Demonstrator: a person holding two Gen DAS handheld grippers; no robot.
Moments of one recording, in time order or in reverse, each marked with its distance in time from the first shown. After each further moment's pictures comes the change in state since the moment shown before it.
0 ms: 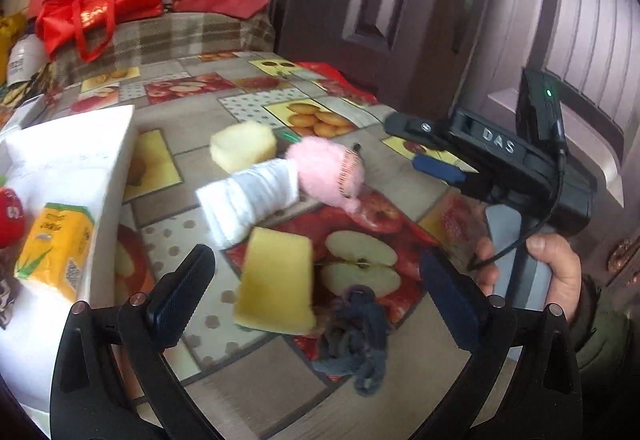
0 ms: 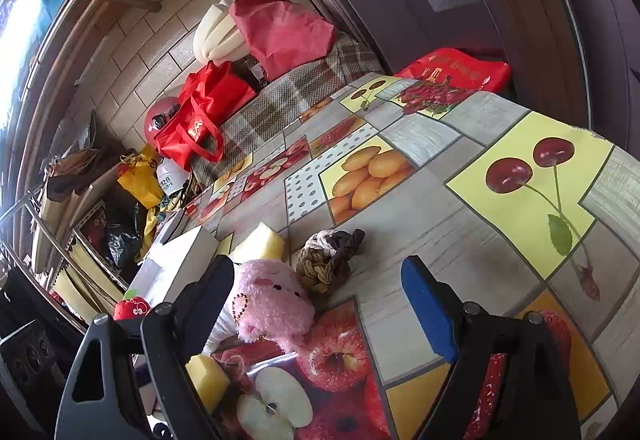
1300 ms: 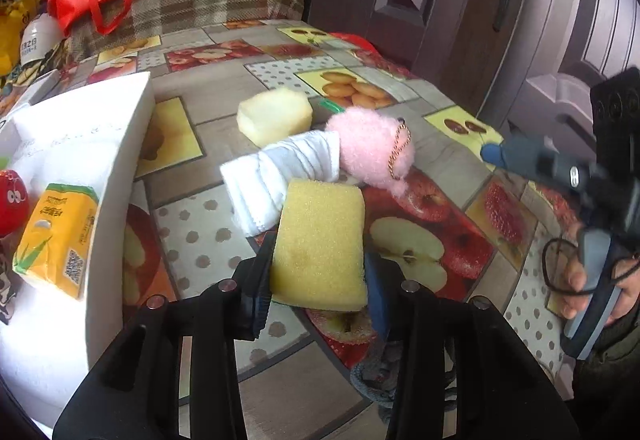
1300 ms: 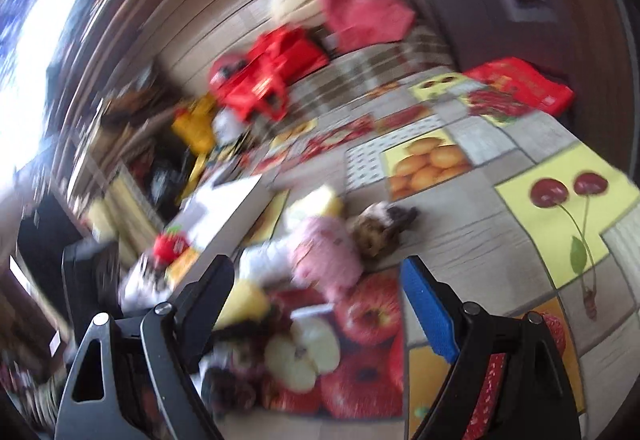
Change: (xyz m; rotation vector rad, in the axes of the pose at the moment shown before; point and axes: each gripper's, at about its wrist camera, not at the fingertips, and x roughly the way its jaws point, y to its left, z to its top) left arm 0.034 0.006 0.004 -0.024 0.105 0.065; right arm -0.026 0.030 -0.012 -0.286 0.151 0.185
